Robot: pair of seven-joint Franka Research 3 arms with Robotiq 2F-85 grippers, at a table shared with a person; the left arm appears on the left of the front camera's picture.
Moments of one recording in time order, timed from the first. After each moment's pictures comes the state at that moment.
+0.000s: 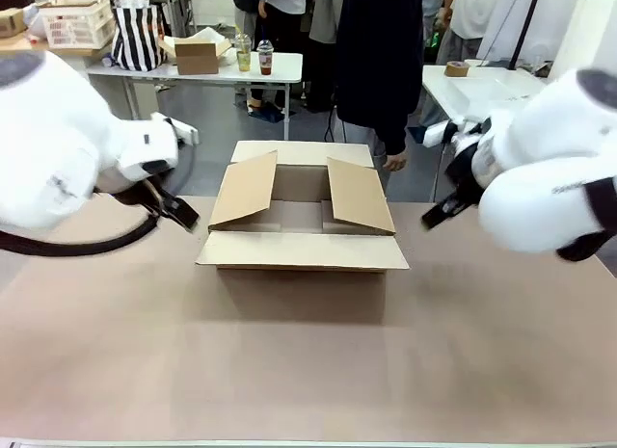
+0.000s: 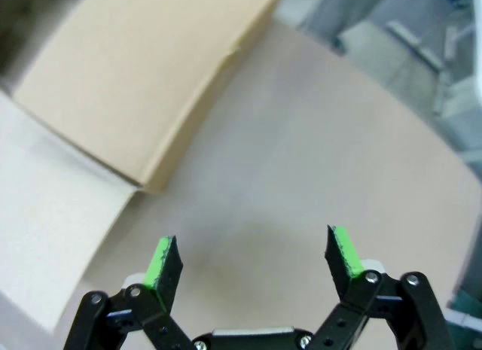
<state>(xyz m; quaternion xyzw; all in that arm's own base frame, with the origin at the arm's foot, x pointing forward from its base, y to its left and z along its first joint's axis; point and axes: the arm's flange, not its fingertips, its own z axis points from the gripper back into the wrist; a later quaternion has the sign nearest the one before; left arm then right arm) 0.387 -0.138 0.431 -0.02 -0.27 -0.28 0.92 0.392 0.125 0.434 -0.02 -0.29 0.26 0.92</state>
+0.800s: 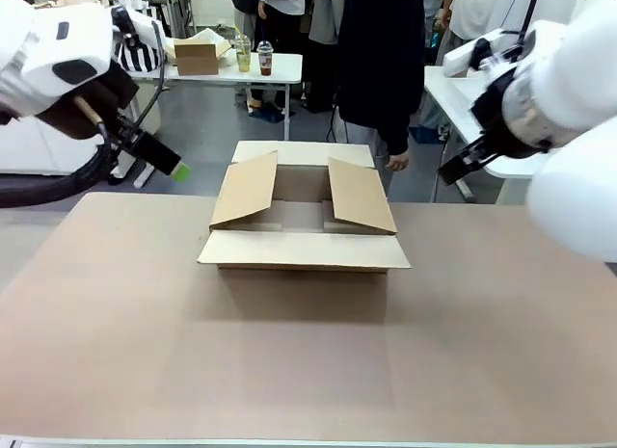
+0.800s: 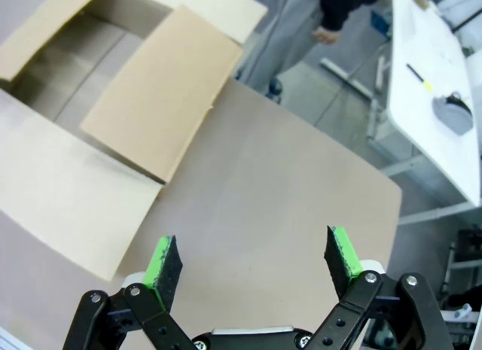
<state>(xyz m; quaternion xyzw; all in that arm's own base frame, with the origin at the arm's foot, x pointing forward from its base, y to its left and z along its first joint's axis) 0.299 -0.148 0.555 -0.08 -0.34 -0.36 0.87 0.316 0.163 0.530 -0.09 -0.36 0.25 0.89</state>
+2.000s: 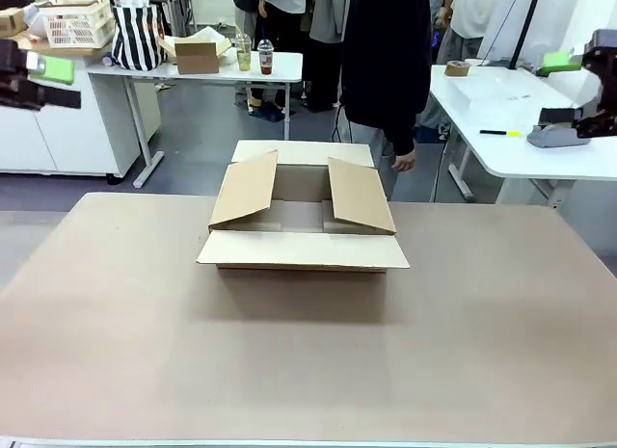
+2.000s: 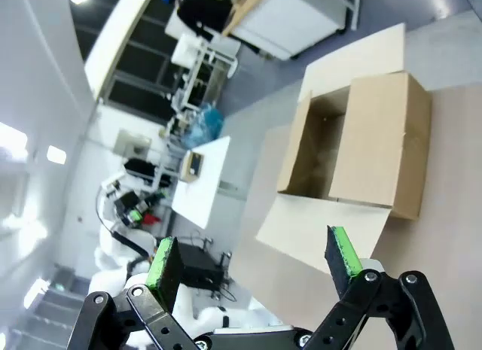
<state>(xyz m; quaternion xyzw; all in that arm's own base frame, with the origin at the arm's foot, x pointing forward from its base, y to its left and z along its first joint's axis) 0.316 0.017 0.562 -0.48 -0.38 -0.24 0.75 0.320 -0.017 0.562 0.53 -0.31 -0.02 0.79</state>
